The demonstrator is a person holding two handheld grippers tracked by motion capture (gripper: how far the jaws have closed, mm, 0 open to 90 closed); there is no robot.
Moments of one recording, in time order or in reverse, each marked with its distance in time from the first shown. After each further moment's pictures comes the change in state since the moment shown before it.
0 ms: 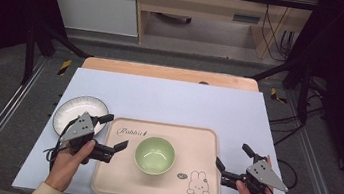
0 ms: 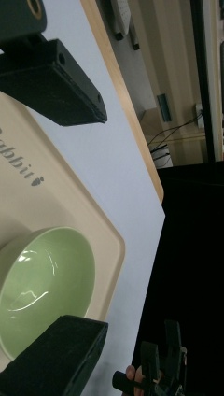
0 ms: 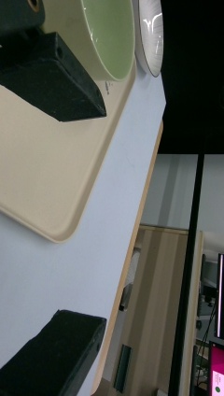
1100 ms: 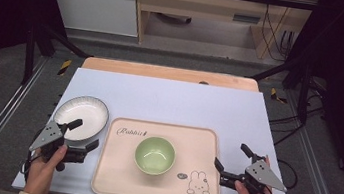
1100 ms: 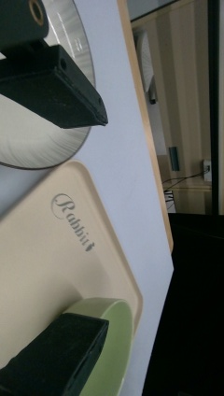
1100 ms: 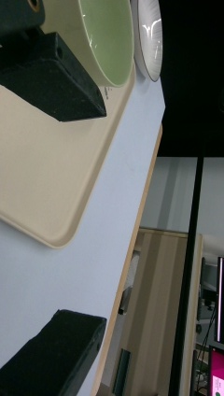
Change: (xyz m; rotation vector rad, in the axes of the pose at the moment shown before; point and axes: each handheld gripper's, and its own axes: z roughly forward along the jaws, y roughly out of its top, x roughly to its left) left arm 0.035 -0.058 -0.059 -0.008 0.190 -0.073; right arm 0.003 0.001 0.001 -0.002 0.012 0.008
